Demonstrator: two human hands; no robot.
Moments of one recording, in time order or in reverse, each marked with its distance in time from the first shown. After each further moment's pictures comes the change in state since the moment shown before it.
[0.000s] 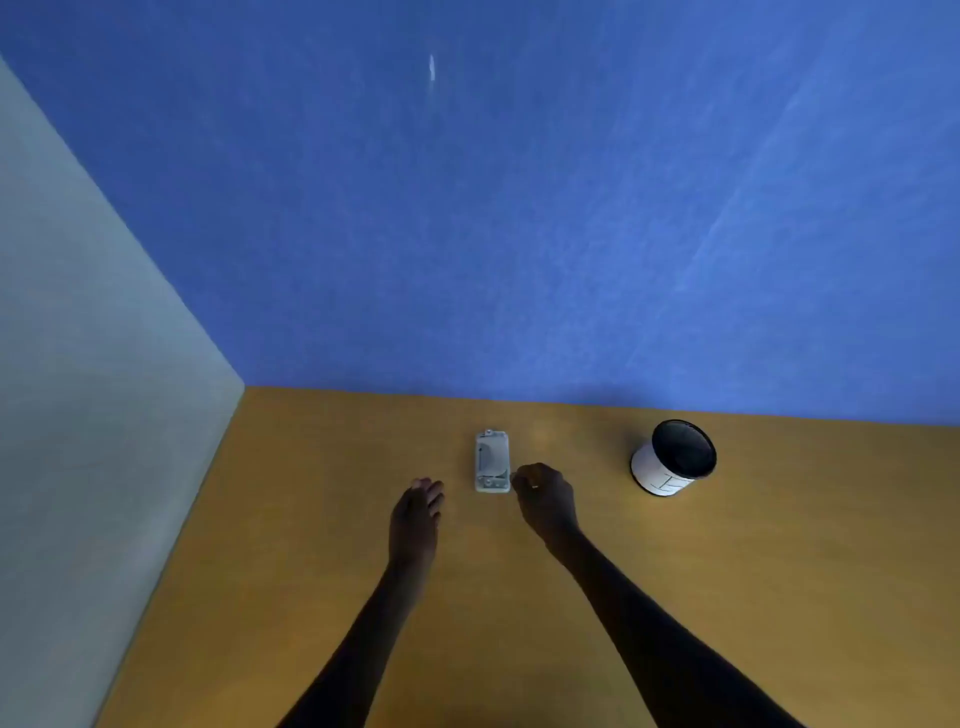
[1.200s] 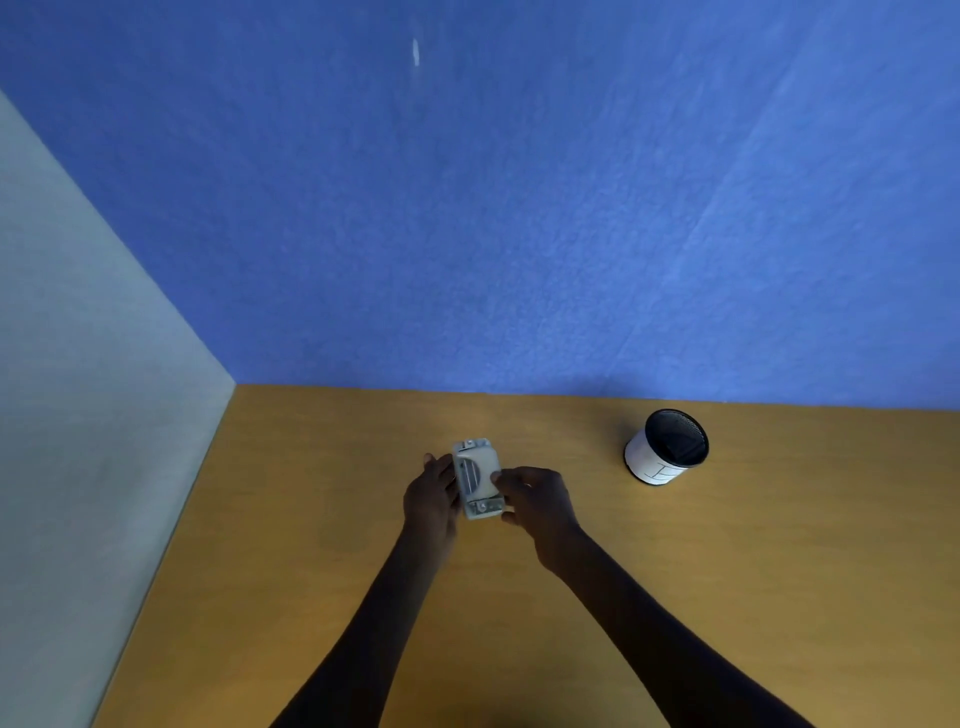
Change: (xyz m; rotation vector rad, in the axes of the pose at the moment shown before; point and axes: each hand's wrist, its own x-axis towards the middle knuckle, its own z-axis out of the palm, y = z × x) left_hand 0.003 0.023 0.035 -0.369 -0.043 -0.222; right_hand -0.038 -0.030 -0.017 0.521 -0.093 0.248
